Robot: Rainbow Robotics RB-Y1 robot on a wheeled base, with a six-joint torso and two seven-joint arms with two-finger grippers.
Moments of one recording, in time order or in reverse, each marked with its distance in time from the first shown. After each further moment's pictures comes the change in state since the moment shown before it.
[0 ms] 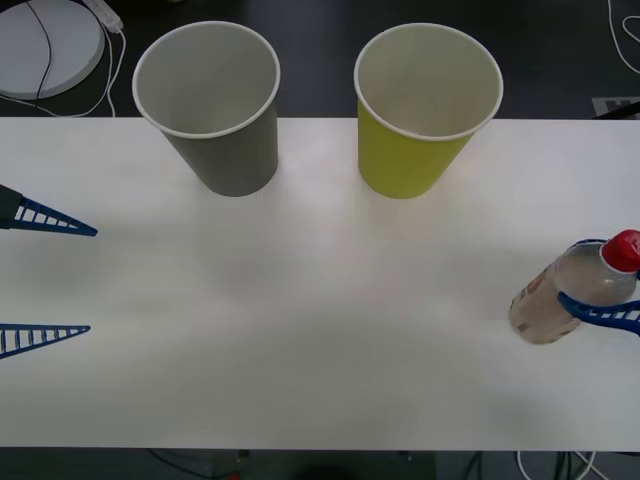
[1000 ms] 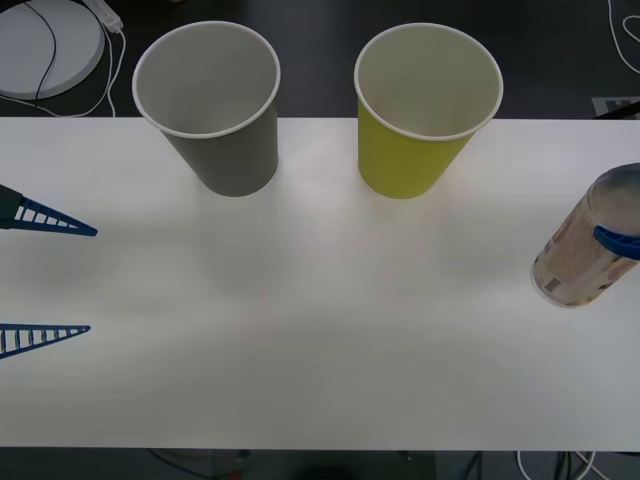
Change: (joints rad) right arm -0.029 -0.247 -0.182 -0.119 -0.099 0.041 -0.295; left arm 0.000 0.000 0.000 0.000 0.000 0.000 0.000
